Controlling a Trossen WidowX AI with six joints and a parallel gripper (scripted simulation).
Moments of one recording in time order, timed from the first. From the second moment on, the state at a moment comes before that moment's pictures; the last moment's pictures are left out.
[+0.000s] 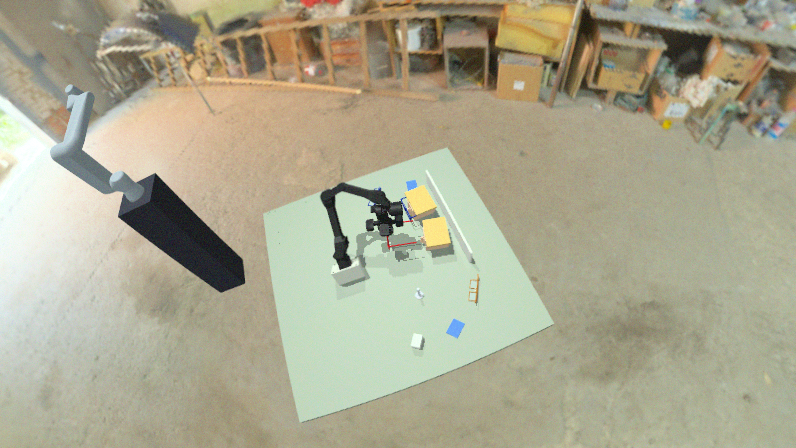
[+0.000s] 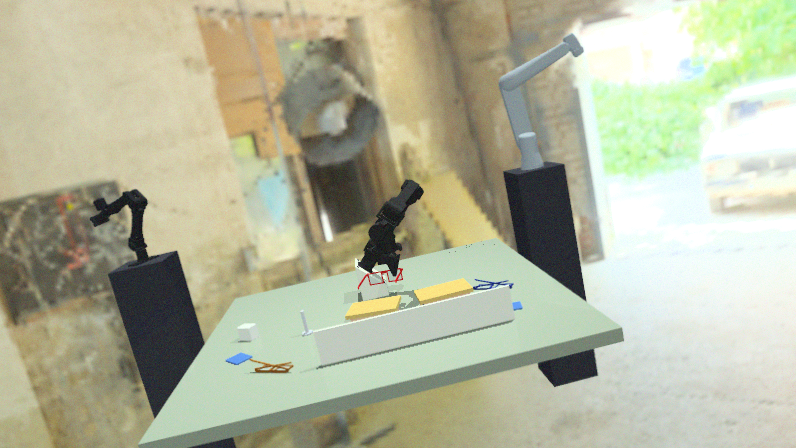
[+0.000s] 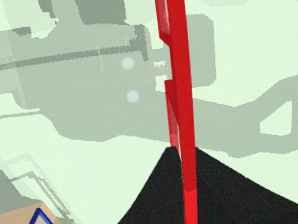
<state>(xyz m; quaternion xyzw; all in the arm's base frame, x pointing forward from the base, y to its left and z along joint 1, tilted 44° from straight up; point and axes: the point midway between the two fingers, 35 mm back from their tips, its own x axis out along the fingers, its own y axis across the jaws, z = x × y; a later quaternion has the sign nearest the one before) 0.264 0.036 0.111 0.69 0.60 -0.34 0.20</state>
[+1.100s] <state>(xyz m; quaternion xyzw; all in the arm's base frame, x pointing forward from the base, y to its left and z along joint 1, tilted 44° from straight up) 0.267 0.062 0.084 0.69 0.60 -0.34 0.21</state>
